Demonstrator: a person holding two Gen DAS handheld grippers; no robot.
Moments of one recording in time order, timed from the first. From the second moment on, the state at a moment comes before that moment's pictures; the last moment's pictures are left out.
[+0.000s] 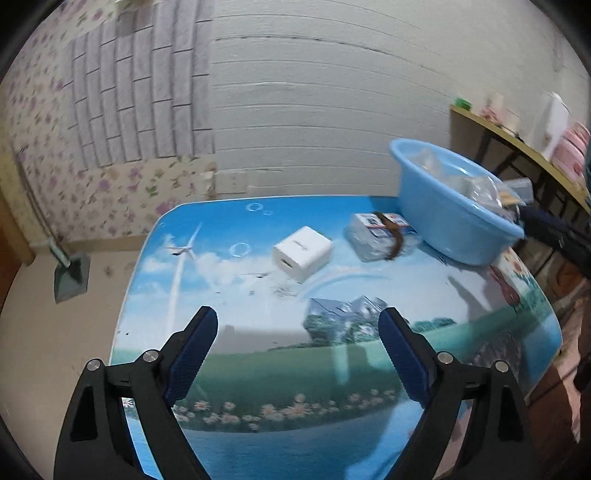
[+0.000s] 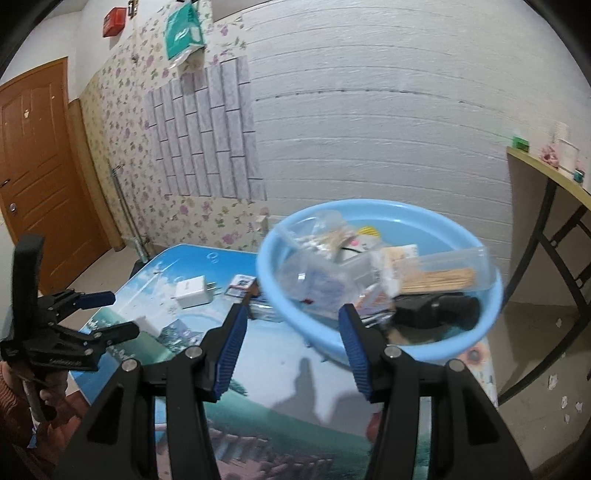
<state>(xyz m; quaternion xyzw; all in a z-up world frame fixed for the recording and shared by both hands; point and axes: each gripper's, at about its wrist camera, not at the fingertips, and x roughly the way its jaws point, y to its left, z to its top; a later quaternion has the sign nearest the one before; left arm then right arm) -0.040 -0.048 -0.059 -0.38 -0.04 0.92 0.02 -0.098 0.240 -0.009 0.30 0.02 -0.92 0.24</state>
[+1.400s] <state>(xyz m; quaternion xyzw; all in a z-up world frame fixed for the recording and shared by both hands) -0.149 -0.043 -0.101 -0.44 0.07 0.88 0.18 -0.207 0.118 -0.104 0.48 -0.03 -0.86 0.15</state>
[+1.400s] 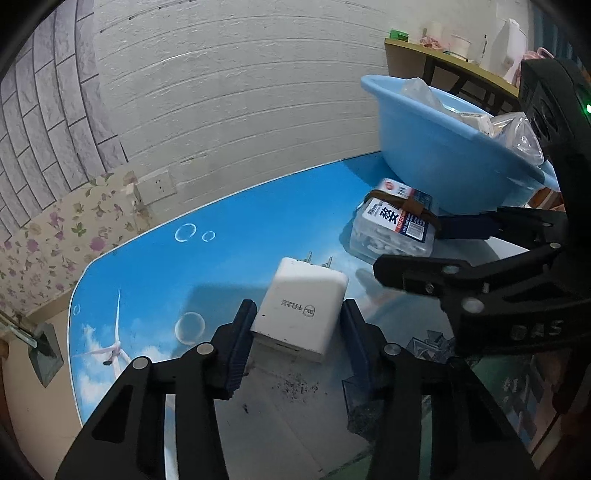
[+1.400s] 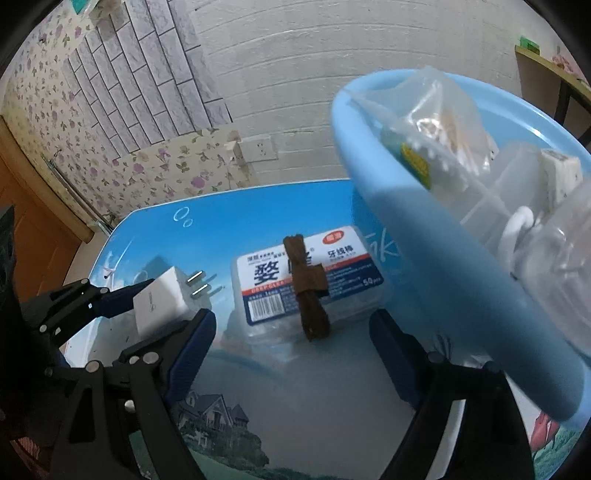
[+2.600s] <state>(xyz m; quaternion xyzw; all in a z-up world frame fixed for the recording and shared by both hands) -0.061 0.003 -0.092 -0.46 0.02 0.88 0.14 -0.080 0.203 -0.085 0.47 0.05 -0.84 0.26</state>
